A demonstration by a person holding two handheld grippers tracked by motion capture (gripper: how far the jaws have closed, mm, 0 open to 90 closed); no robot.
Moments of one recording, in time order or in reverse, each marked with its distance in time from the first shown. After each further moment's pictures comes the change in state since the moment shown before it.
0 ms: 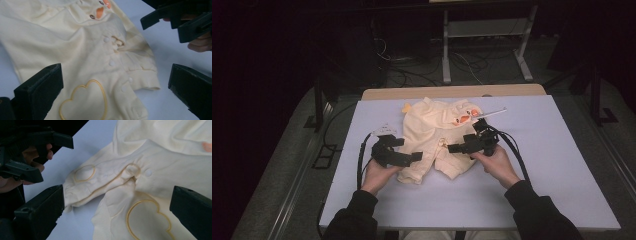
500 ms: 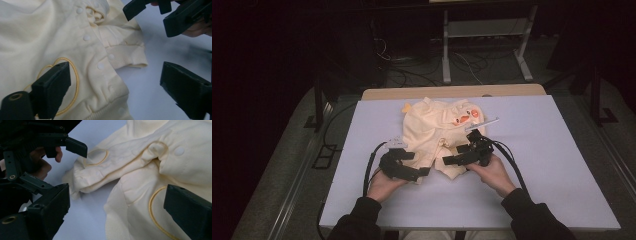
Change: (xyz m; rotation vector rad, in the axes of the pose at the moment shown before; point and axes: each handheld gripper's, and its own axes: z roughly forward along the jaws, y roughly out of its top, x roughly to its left) left arm -0.020 -0.021 0.014 0.114 -0.048 0.063; right arm 0.011 -0.021 0.015 0.052 0.045 -0.028
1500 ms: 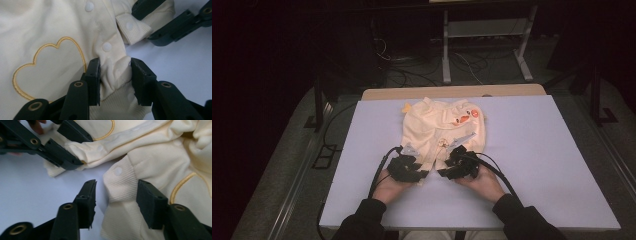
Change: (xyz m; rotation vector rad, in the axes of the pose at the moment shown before) left arm -0.002 -0.007 0.028 0.202 0.127 0.085; right arm 0.026 -0.019 0.043 0.155 -0.233 -0.266
